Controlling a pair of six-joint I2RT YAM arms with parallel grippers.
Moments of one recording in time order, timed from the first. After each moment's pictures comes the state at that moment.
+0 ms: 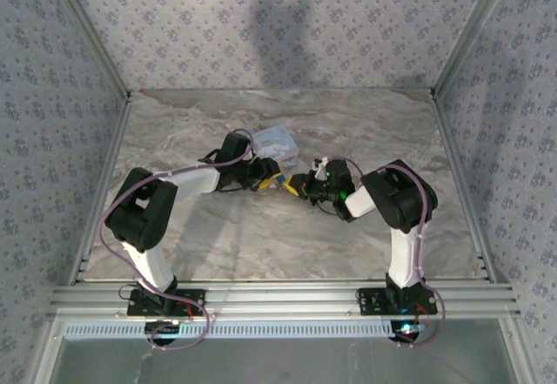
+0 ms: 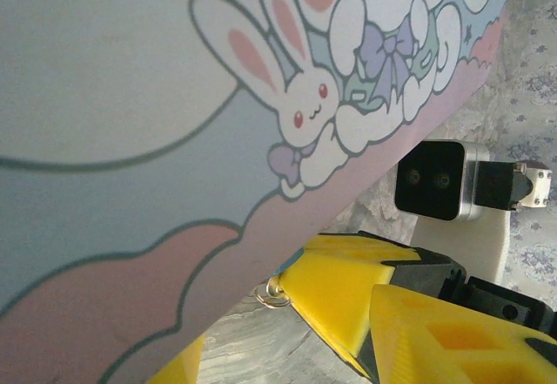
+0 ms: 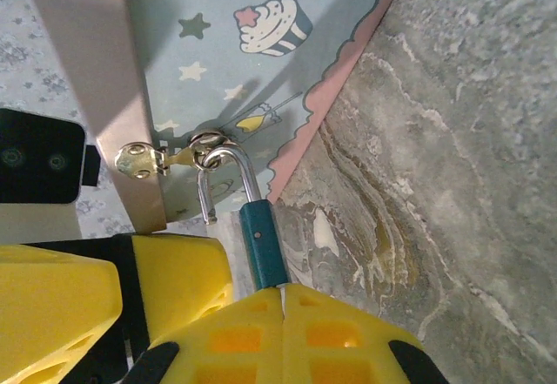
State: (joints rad) left arm -0.53 1.79 1.01 -0.04 0.49 -1.02; right arm 0.47 1.97 0.66 0.91 -0.61 1.27
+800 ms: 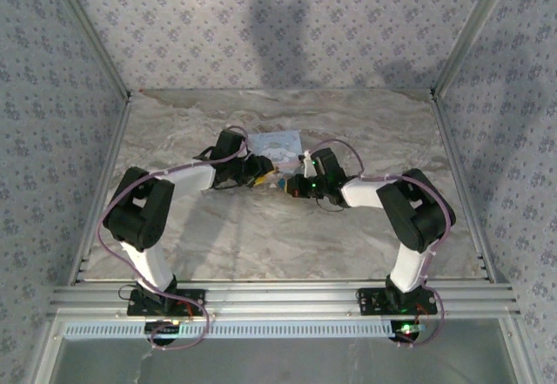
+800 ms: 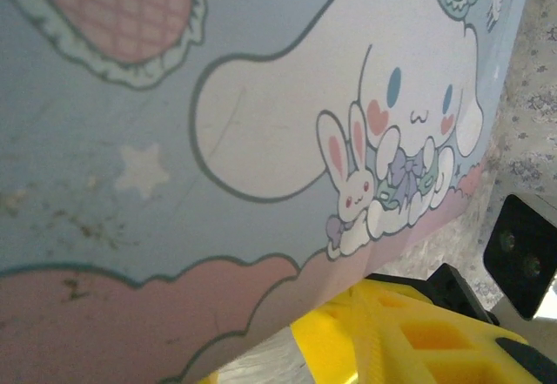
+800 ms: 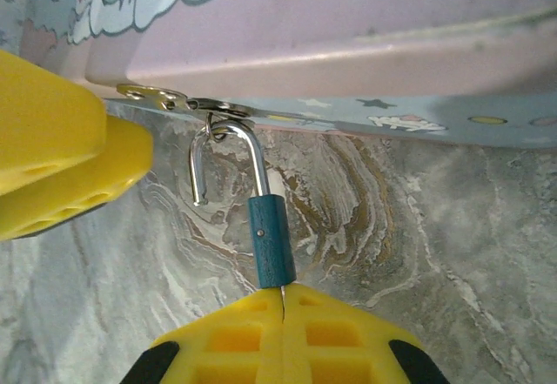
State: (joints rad) left arm -0.48 1.78 1.02 -0.07 0.49 -0.98; right arm 0.56 1.79 0.82 0.22 -0.41 0.56
